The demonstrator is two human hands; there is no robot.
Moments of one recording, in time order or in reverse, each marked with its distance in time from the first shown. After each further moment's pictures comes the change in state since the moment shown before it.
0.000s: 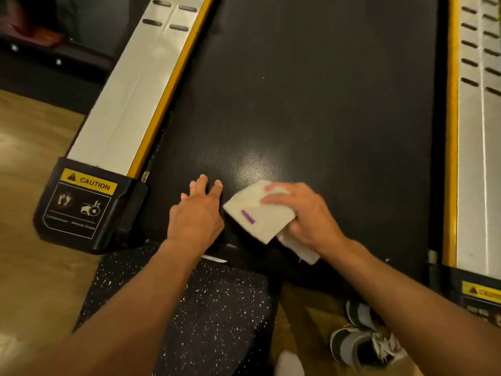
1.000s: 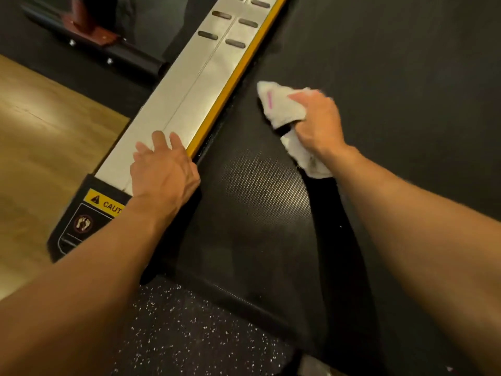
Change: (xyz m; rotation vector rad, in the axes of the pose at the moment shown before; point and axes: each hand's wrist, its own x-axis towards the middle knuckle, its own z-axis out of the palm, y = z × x) left_hand 0.106 -0.087 -0.074 0.119 0.314 -0.265; right_hand 0.276 0.067 0.008 -0.237 0.105 0.150
